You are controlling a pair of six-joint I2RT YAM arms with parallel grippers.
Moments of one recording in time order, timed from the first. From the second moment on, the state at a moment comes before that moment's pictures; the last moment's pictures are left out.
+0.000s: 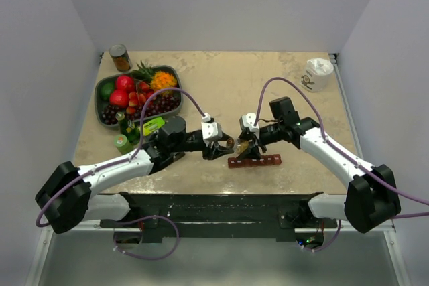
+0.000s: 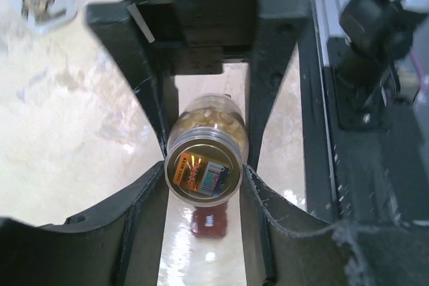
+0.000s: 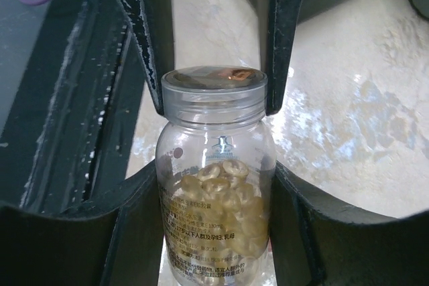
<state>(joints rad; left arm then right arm) -0.81 1.24 0.64 0.45 0.62 0.17 0.44 1.28 0.86 -0.53 -1.06 -0.87</state>
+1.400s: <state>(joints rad) -0.70 1.08 0.65 0.22 0.65 0.14 0.44 1.27 0.81 -0.42 -0.95 -0.82</state>
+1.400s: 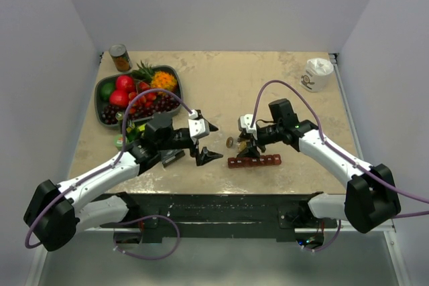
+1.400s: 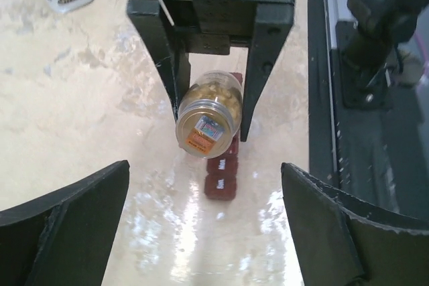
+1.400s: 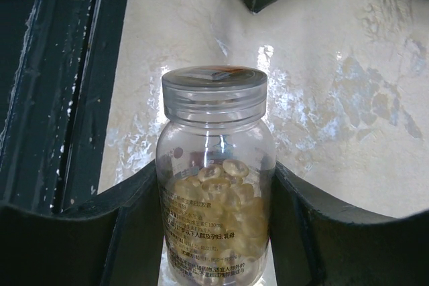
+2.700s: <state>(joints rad) -0.75 1.41 0.92 0.05 0.51 -0.47 0.44 1.27 0.81 -0.39 -0.86 -0.74</state>
